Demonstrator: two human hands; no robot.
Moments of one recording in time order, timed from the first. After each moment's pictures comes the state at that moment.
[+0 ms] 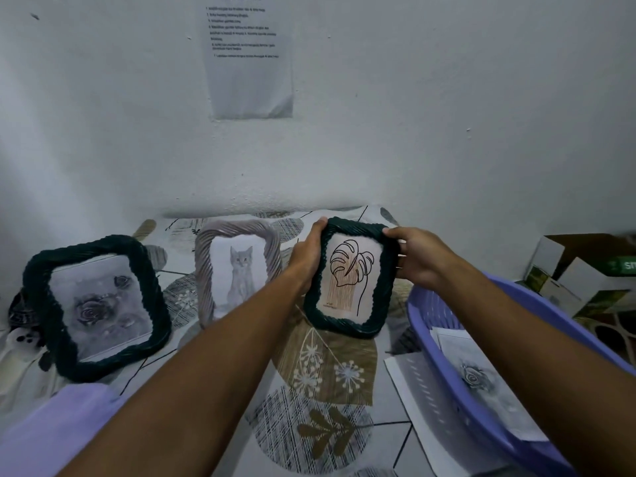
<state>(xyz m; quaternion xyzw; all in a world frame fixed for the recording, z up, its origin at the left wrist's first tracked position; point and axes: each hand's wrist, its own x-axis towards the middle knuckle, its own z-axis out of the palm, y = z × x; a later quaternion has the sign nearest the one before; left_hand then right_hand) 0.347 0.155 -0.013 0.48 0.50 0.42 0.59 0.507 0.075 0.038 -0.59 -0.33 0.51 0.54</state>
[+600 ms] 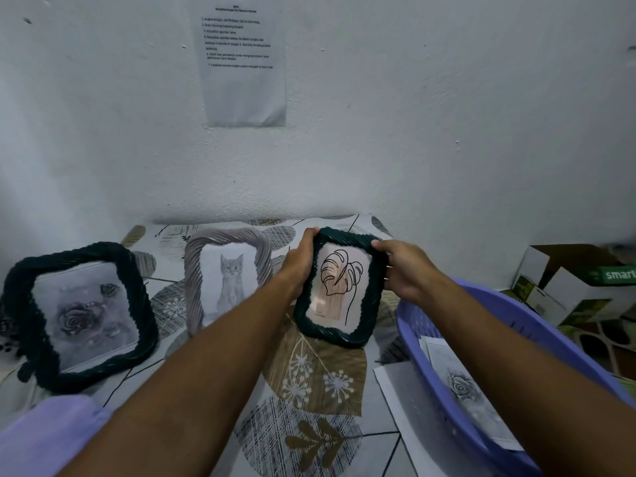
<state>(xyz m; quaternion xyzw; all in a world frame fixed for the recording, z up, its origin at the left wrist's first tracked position) 0.350 0.162 -0.010 0.51 0.49 0.39 0.60 0.501 0.075 0.031 -0.58 -0.32 0.50 0.57</state>
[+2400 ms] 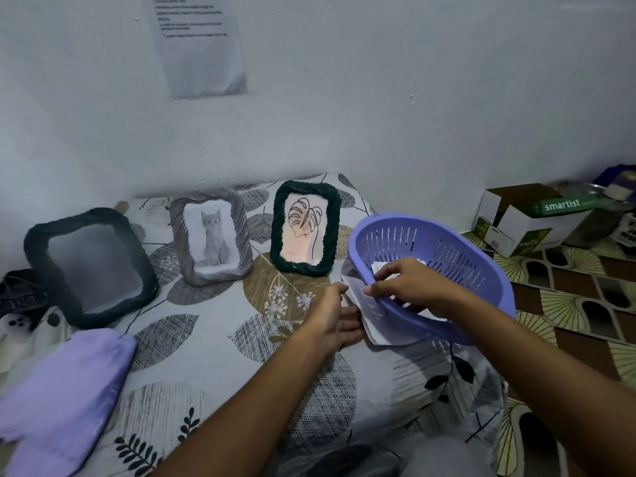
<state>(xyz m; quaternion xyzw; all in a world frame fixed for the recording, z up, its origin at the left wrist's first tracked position) 0.381 -0.078 -0.027 0.35 0.48 0.26 0.76 0.520 -0.110 0.016 -0.73 -0.50 0.37 0.28</state>
